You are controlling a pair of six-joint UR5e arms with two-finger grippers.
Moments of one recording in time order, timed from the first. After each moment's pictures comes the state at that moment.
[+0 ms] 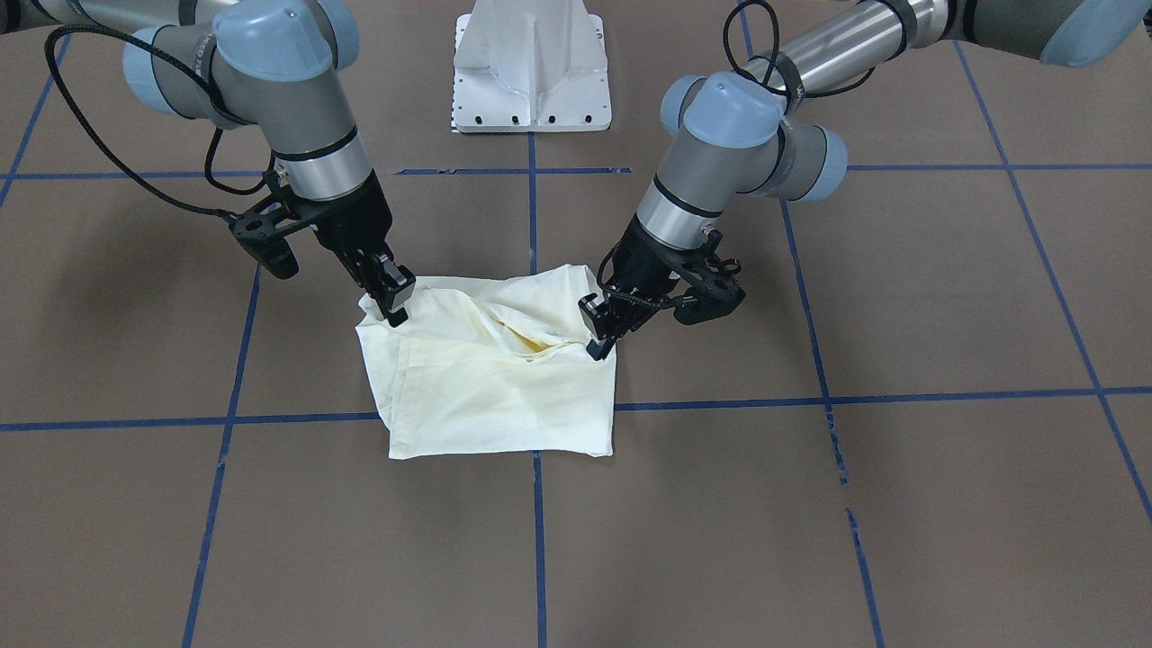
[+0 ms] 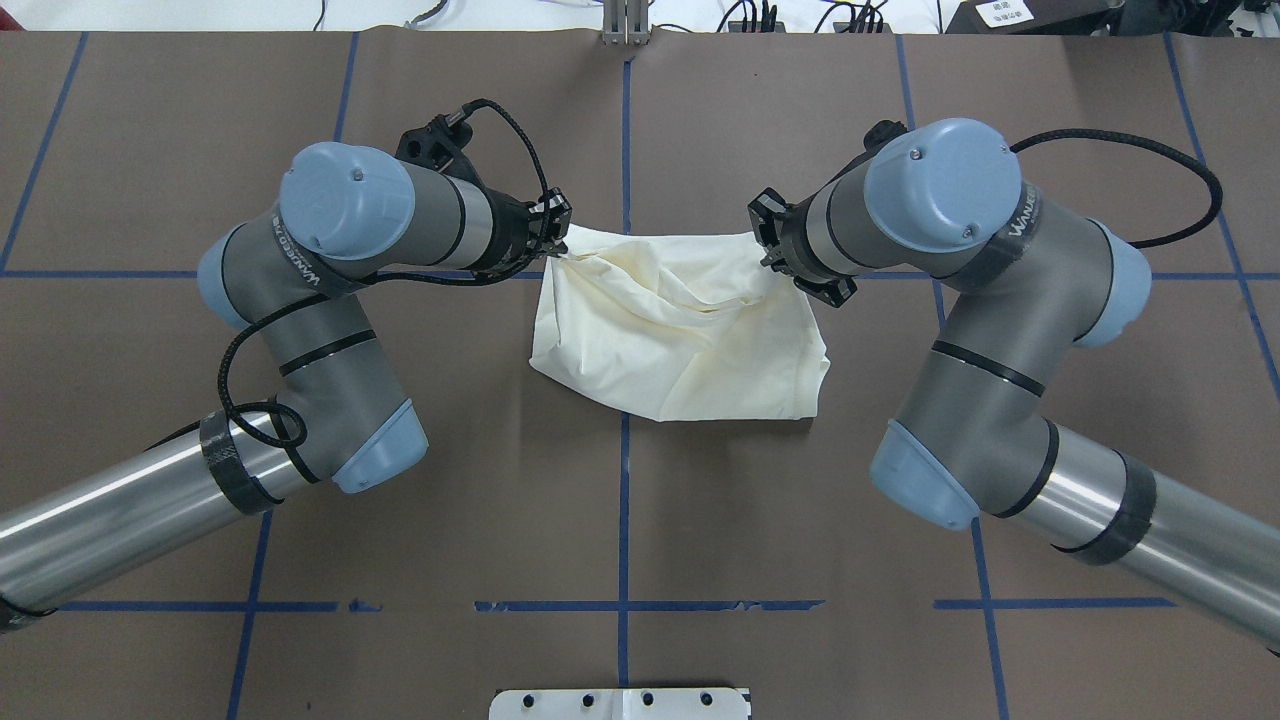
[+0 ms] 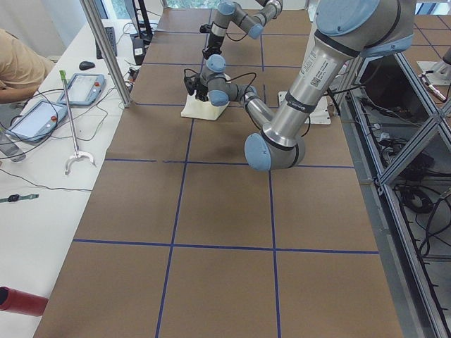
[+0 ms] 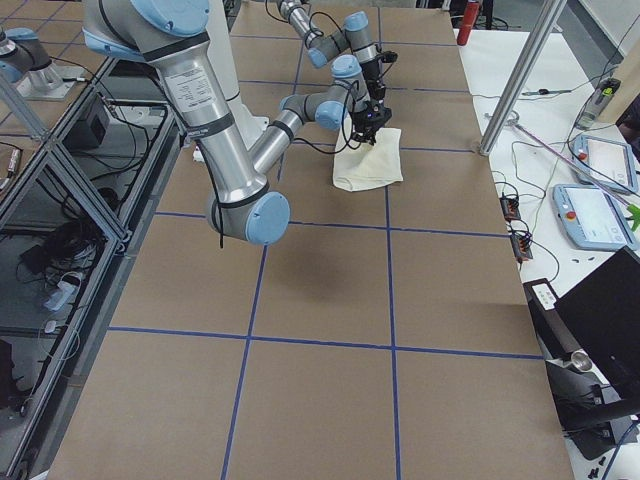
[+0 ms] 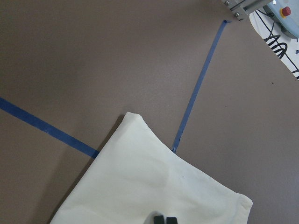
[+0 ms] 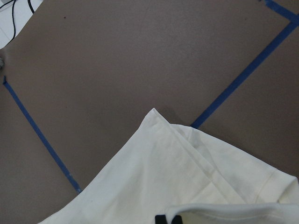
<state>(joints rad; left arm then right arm) -0.65 -2.24 -1.49 -2.21 -1.77 -1.78 0.67 -1.03 1.78 -1.37 1.75 1.96</state>
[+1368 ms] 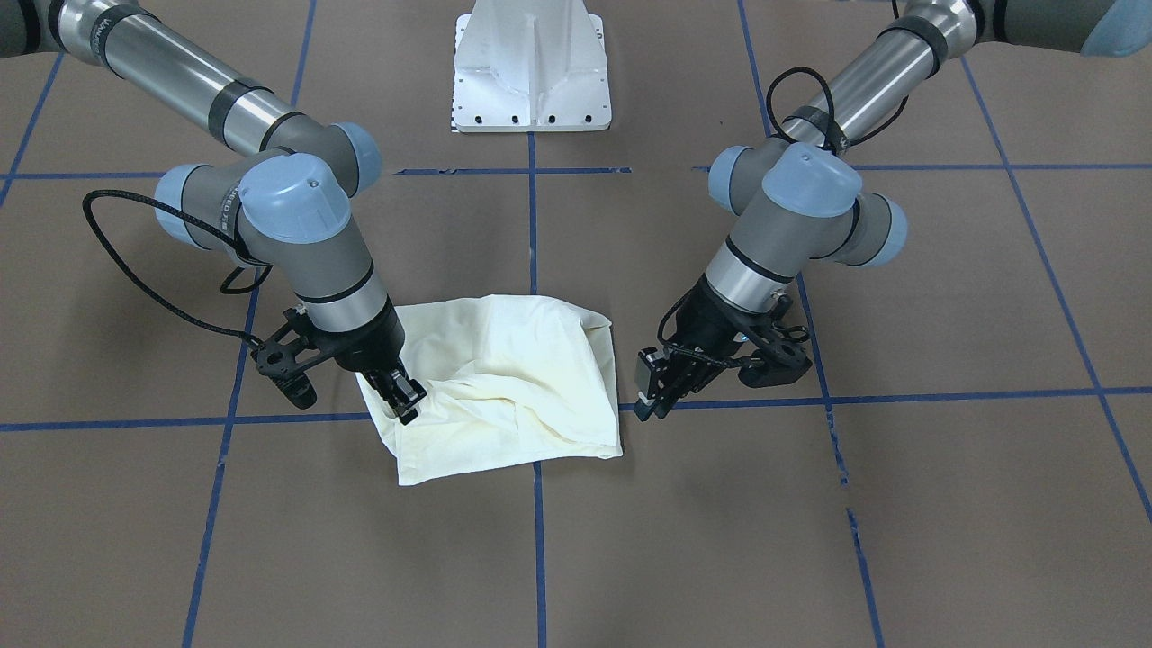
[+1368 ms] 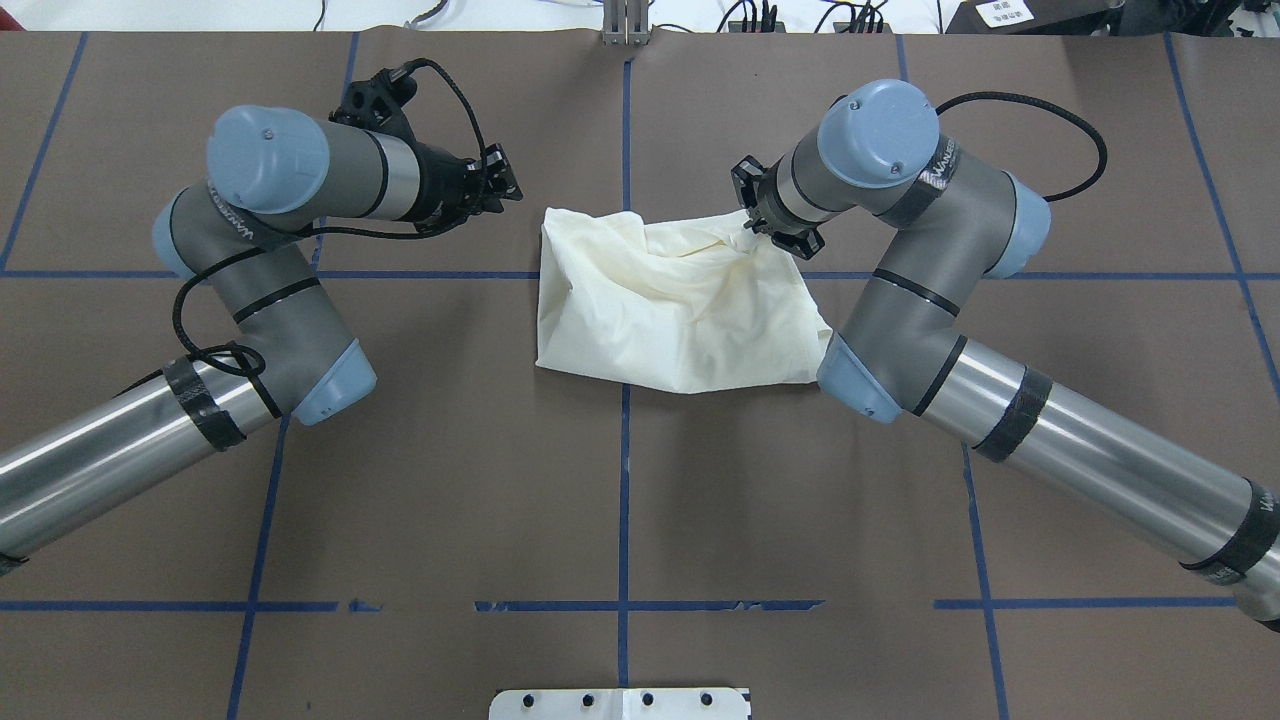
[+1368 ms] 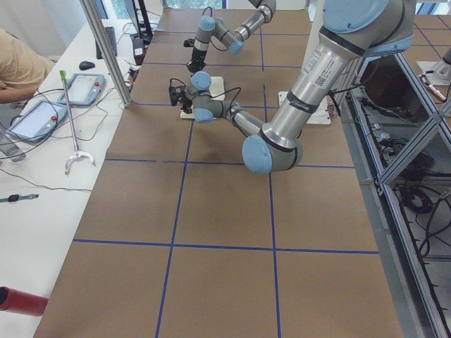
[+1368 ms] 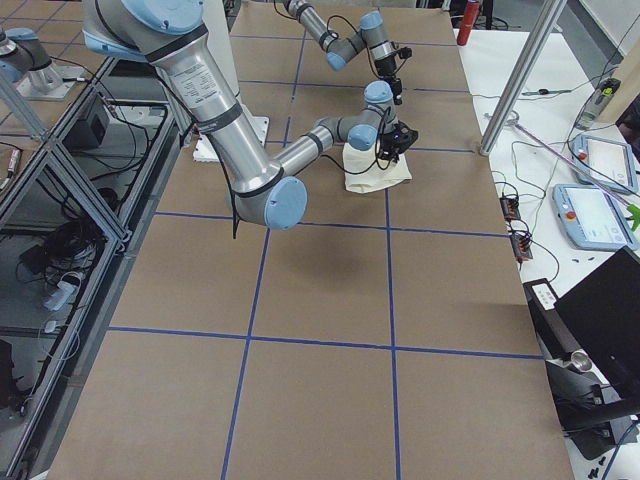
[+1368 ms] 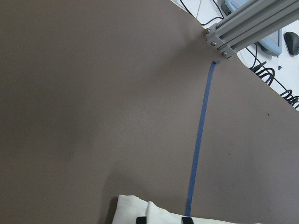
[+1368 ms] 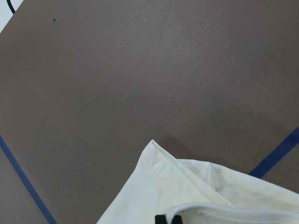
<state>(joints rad) -0.75 -2.20 -1.34 -2.48 -1.84 -1.62 0.73 -0.91 1.42 -1.15 1.82 1.94</state>
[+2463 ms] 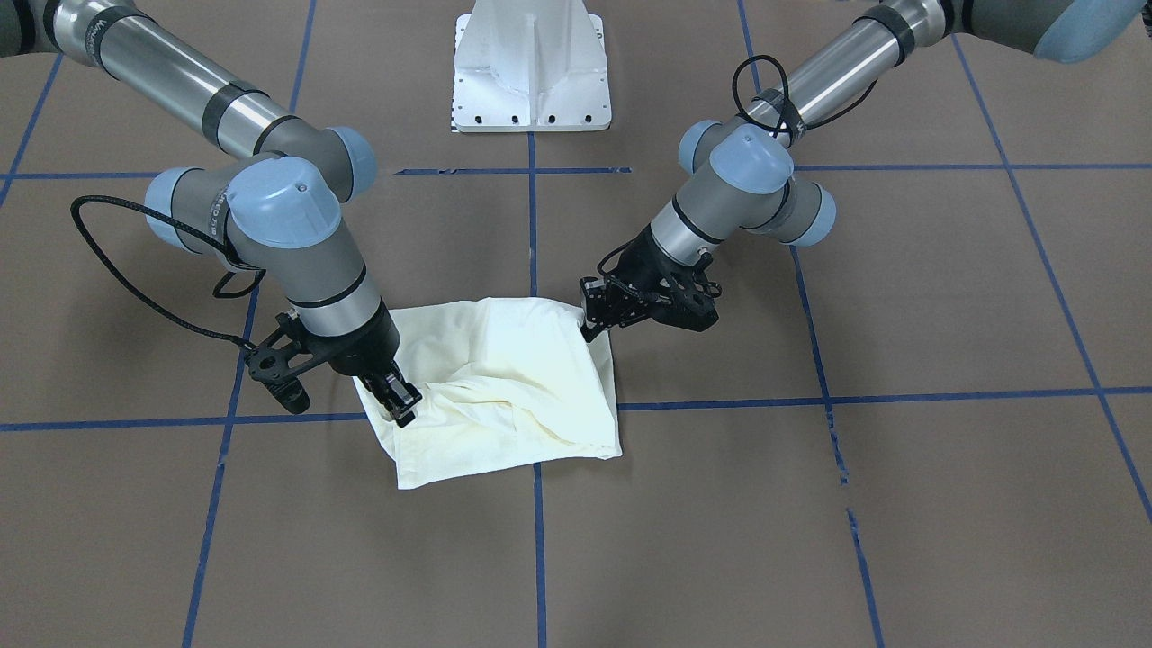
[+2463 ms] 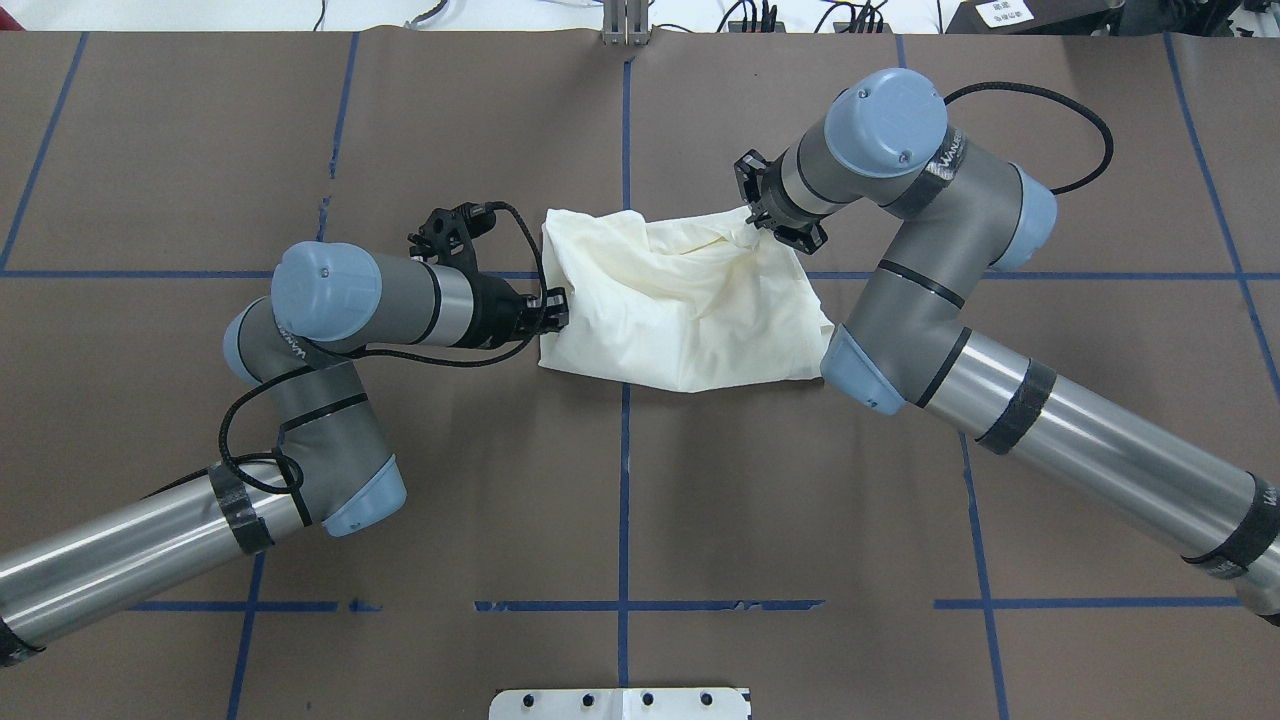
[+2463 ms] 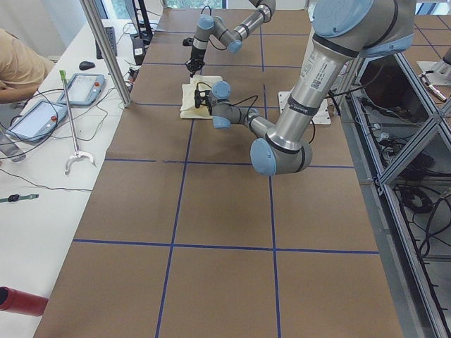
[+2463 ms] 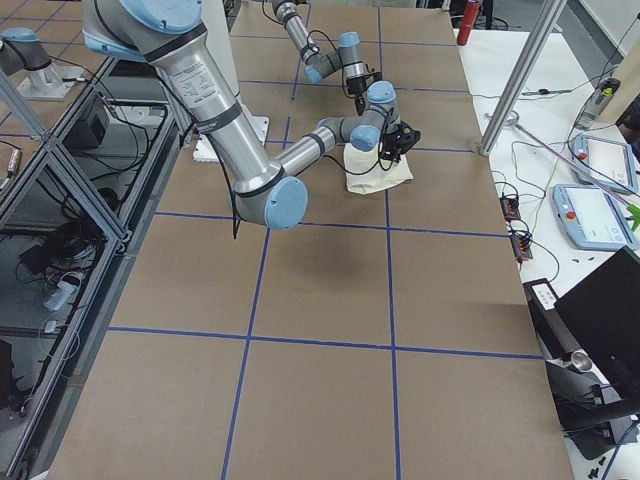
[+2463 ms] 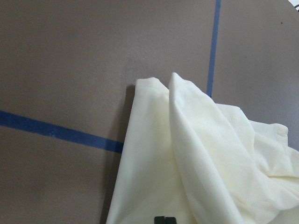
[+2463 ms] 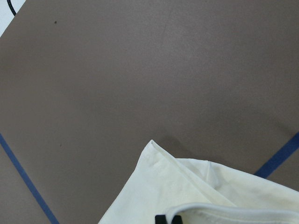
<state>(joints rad) -0.57 -2.16 -1.34 -2.62 -1.89 -1.48 0.74 -0.91 1.42 -1.14 1.84 1.93</state>
